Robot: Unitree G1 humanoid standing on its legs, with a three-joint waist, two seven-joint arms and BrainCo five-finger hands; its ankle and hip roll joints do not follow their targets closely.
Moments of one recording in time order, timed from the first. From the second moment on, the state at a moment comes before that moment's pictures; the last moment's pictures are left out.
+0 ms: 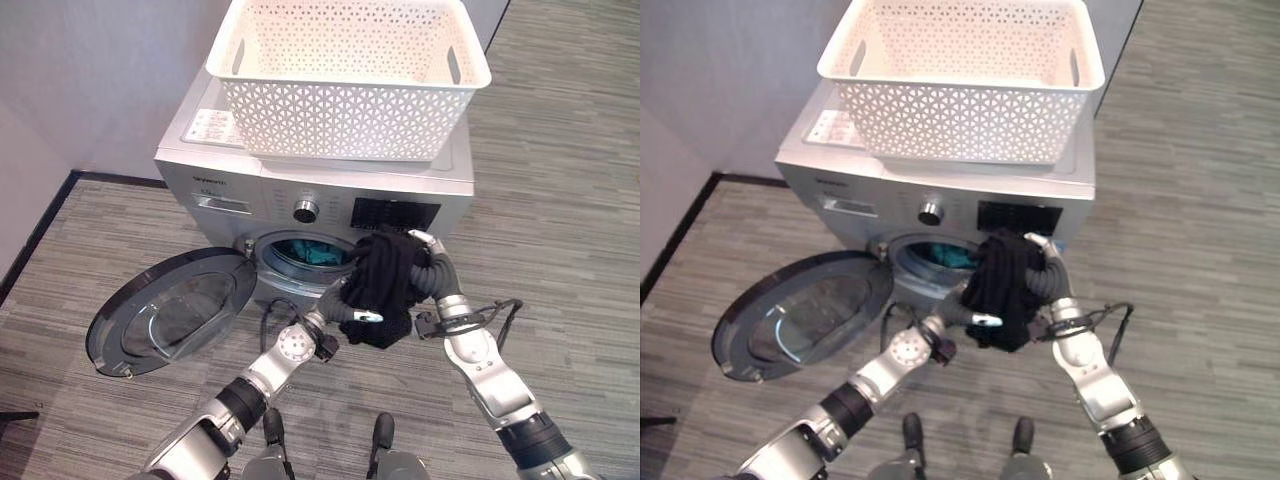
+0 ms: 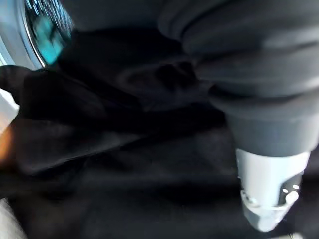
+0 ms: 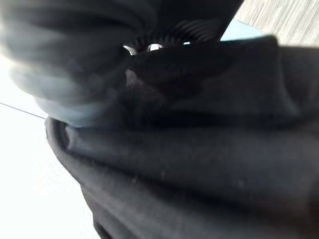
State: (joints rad) left arm -0.46 0.17 -0.61 0.51 -0.14 -0.08 0.14; right arm -0.17 -0.45 0.30 -0.07 0.03 -0.06 -0.28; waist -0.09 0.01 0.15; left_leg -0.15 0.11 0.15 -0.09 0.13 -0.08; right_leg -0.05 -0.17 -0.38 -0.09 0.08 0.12
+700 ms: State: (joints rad) left arm -0.62 0.10 -0.69 0.45 -0.08 -0.05 0.13; right arm -0.13 -0.43 0.21 -0.07 0.11 -0.04 -0.33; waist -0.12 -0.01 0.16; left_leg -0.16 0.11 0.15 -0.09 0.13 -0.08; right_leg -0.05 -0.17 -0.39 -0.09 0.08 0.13
